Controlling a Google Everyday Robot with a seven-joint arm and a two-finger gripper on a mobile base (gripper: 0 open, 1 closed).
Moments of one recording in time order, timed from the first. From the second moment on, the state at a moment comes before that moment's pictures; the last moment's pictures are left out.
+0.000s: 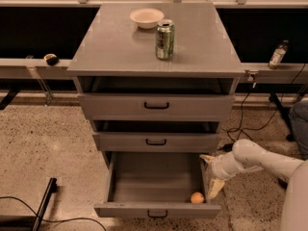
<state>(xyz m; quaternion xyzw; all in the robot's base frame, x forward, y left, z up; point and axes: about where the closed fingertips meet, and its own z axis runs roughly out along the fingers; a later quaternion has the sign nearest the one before) 0.564 -0.239 0.367 -0.71 0.66 0.10 0.23</state>
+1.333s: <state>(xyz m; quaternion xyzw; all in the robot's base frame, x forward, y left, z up) 0.585 -0.229 0.233 -0.70 0.68 0.11 0.18</state>
